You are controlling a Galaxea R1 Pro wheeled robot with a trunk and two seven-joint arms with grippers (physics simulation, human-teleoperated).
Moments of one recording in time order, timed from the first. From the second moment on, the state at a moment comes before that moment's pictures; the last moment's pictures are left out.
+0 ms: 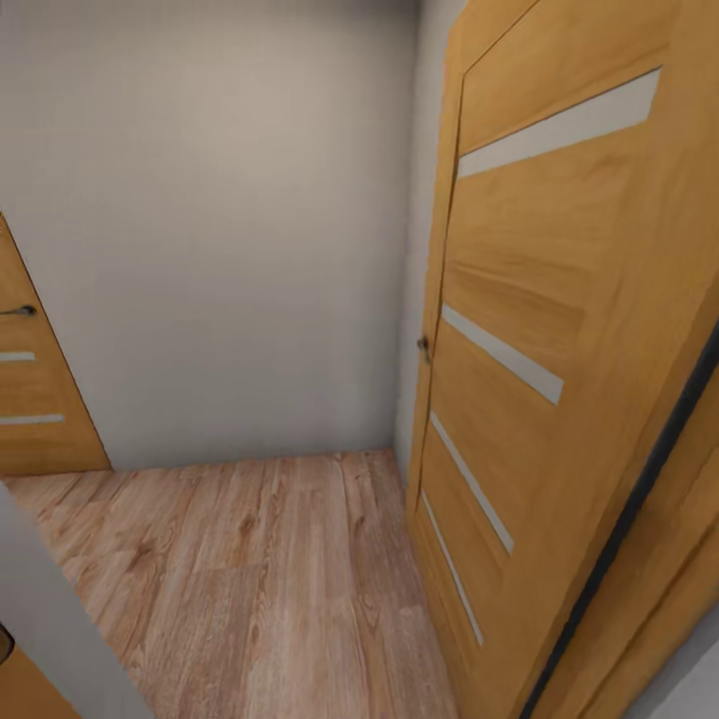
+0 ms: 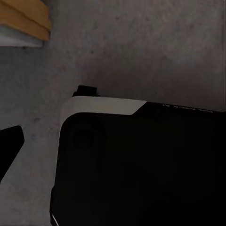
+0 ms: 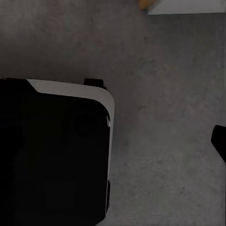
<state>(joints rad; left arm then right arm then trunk) -0.20 -0.02 -0.02 0.00 0.18 -0.05 -0.01 -0.13 0.00 0.71 0.03 -0.62 -0.16 -0.09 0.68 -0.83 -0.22</state>
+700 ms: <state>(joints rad) -0.20 -0.02 -0.02 0.00 0.18 -0.05 -0.01 -0.13 -0.01 0.71 0.03 -0.62 -0.16 -0.09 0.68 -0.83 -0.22</state>
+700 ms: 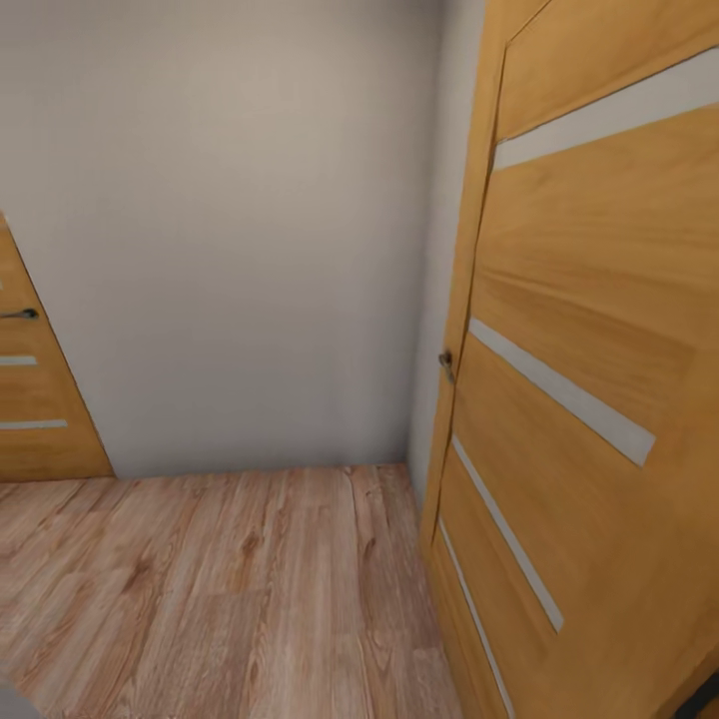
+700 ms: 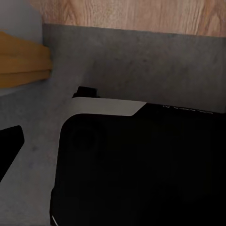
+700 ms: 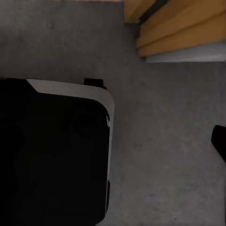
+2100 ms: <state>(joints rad) -0.20 -0.02 -0.02 0.00 0.18 -0.06 -0.01 -0.13 -0.01 0.71 0.03 -0.62 -0.16 -0.09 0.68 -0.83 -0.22</state>
